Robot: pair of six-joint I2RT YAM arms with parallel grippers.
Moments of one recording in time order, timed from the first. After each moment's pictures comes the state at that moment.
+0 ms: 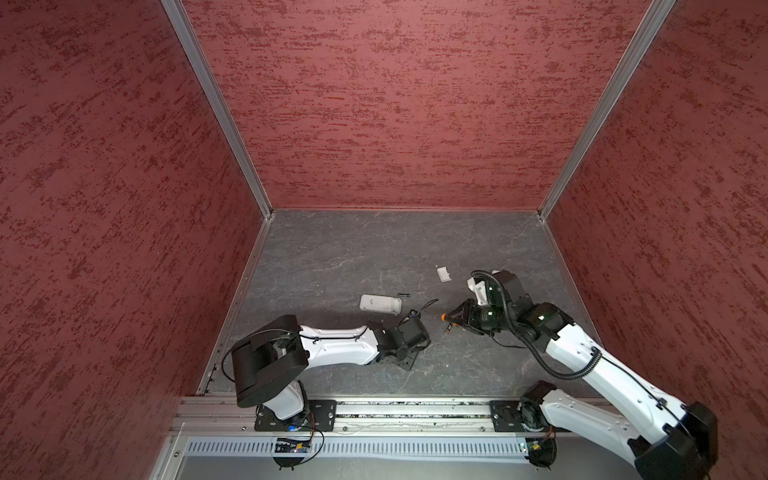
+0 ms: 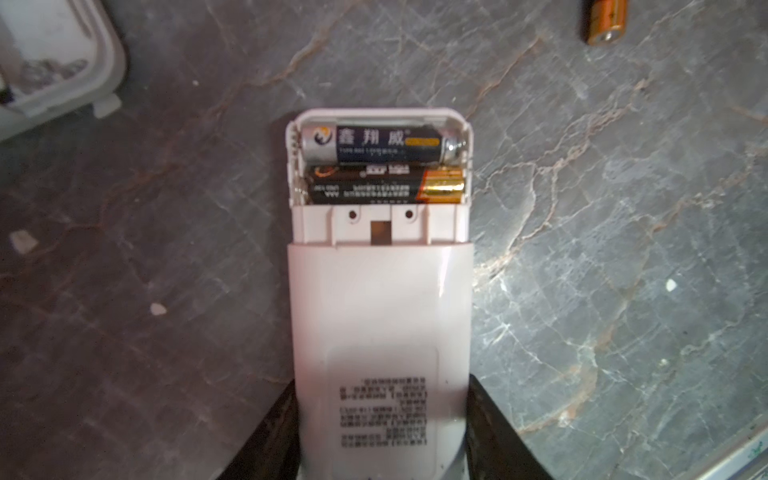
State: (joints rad) left arm -1.13 1.59 0.81 -0.40 -0.11 -0.59; right arm 0.55 0.98 0.79 -0.69 -0.39 0.88
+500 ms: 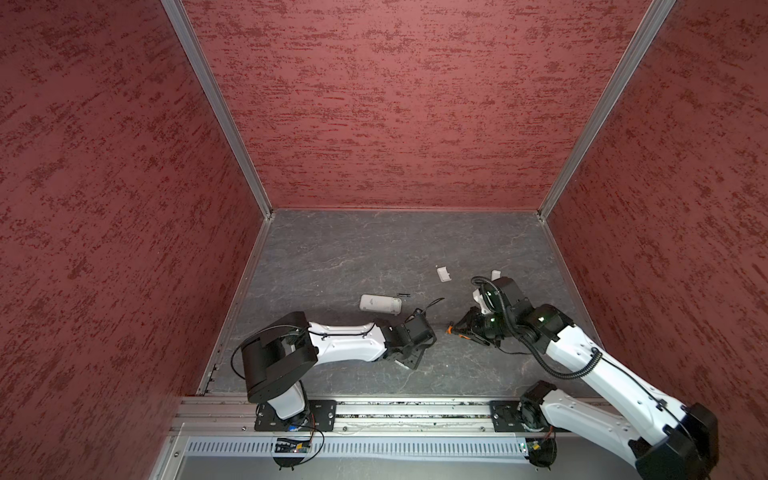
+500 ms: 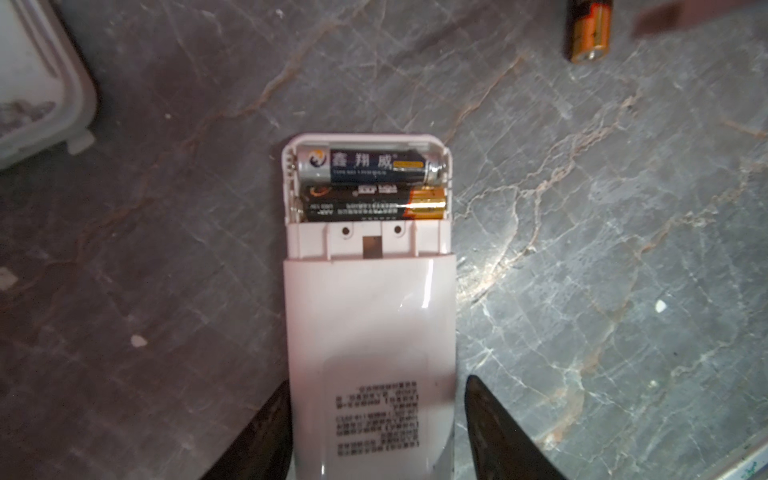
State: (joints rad) left arm -1.13 1.65 0.87 -0.44 -0.11 -0.58; right arm 0.55 0.98 0.78 -0.80 -0.38 0.95
